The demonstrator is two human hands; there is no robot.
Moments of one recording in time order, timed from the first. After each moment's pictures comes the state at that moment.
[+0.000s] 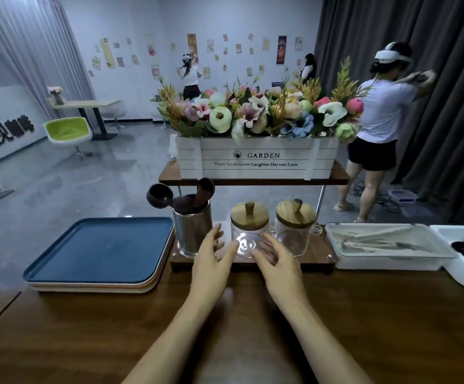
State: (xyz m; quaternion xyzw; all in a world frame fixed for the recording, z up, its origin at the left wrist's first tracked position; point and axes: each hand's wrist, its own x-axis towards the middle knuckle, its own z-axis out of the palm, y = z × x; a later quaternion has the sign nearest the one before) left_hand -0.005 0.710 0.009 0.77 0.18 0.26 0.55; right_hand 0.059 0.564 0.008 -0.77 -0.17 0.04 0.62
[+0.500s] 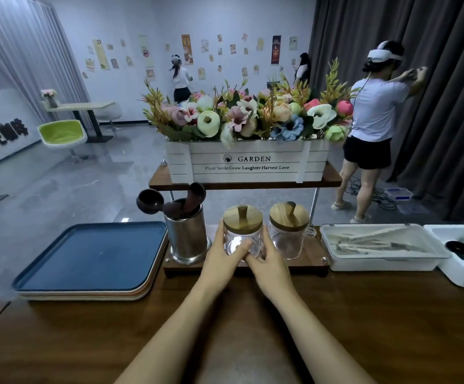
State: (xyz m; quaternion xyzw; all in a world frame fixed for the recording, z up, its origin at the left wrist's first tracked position) left_hand 0.035 0.705 0.013 0.78 0.08 0.19 0.59; right_hand 0.085 0.579 0.000 -0.81 -0.16 0.09 0.55
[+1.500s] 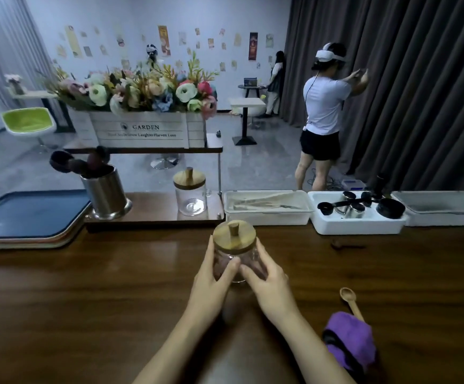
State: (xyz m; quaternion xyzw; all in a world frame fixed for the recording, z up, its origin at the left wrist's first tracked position) left_hand -0.037 0.423 -0.025 0.74 0.08 0.21 0.64; right_hand 0.019 0.283 -0.017 -0.77 -0.18 0.08 0.60
